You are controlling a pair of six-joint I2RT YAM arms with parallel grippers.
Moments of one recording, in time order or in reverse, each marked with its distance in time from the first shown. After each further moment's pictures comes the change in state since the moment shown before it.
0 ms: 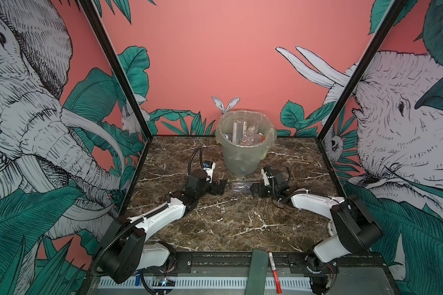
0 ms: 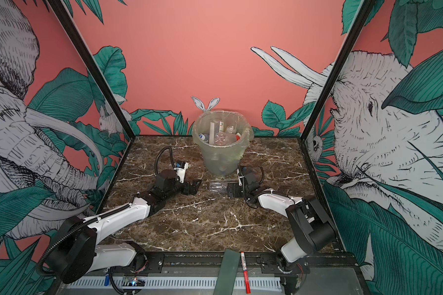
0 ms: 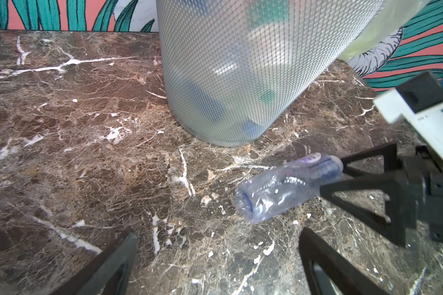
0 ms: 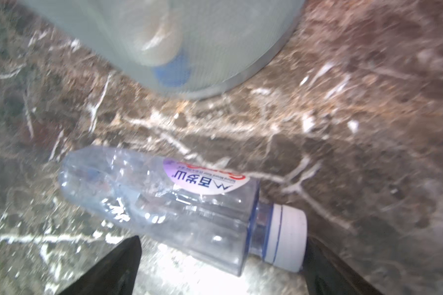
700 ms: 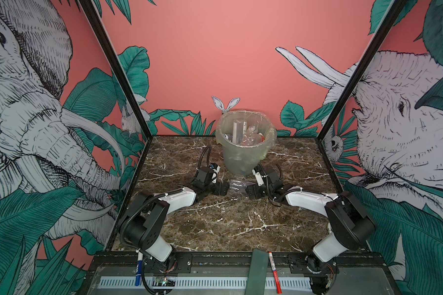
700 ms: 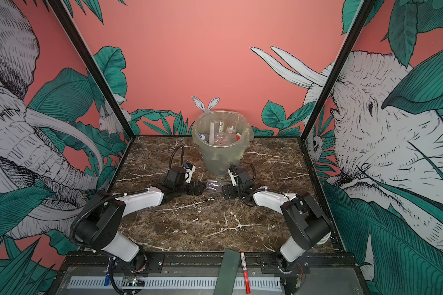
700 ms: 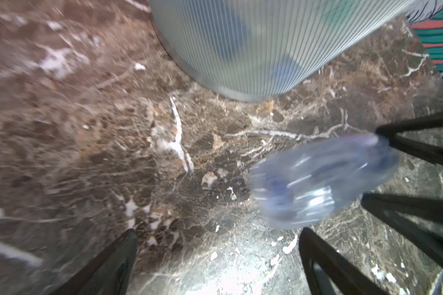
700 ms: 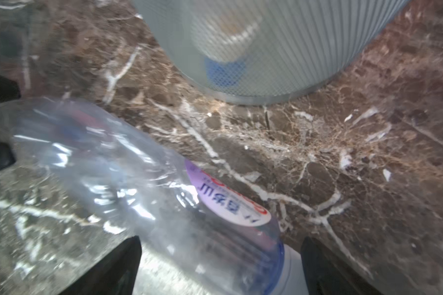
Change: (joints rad) left arm 0.026 0.318 0.124 -0.064 0.127 -0.050; right arm 0.018 0.112 0.070 0.049 0.004 -0.192
